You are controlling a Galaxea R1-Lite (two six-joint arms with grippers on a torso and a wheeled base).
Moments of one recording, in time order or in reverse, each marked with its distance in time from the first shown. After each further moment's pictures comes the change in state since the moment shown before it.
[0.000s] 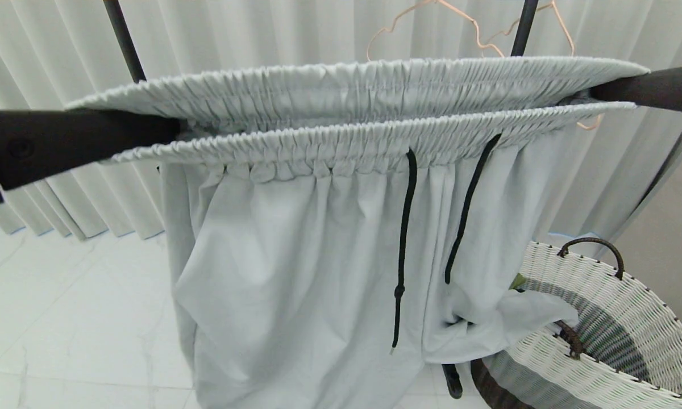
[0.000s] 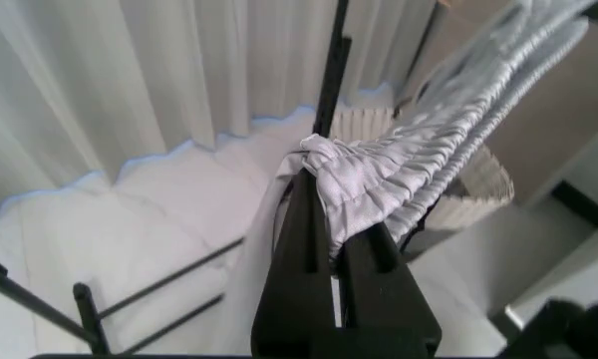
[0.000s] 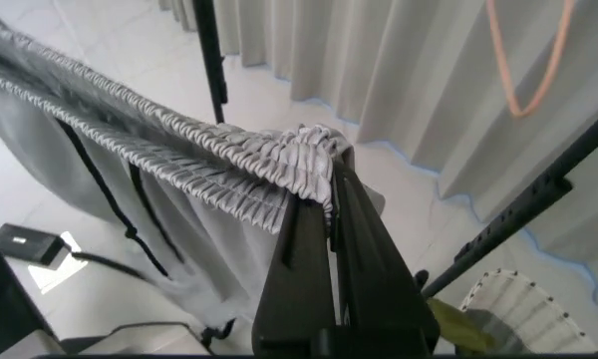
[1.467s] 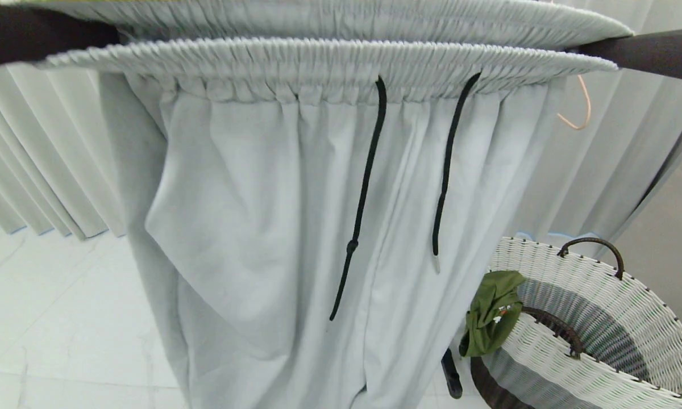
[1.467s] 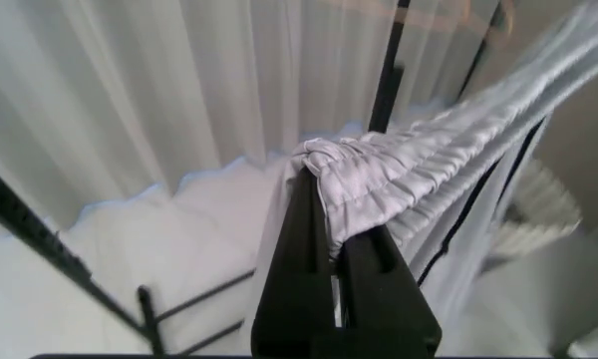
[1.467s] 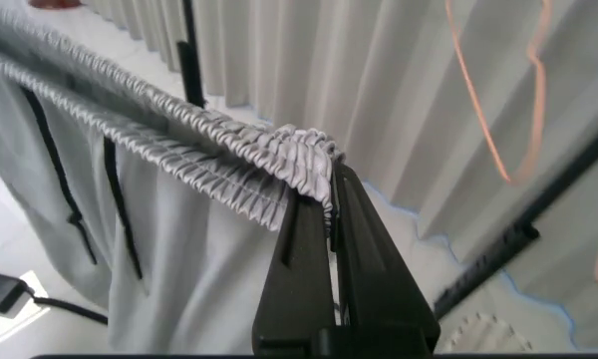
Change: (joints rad) left arm 0.072 0.040 -0.190 0.131 0.053 0.086; right arm -0.030 0.031 0.003 -0.128 0.001 -0.035
